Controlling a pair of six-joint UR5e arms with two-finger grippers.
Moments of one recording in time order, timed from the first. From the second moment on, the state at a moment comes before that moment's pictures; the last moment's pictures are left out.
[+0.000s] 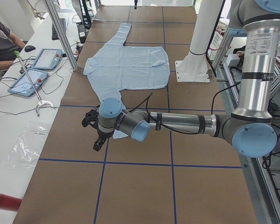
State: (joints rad) left arm -1.50 -1.61 -1.57 -2.02 -2.32 0.00; right arm 1.48 -1.61 1.50 -1.17 2.43 0.21
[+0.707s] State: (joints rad) left arm -1.49 -1.63 -1.53 -2.04 -2.32 0.01; right arm 1.36 -1.47 1.20 -0.86 2.35 0.29
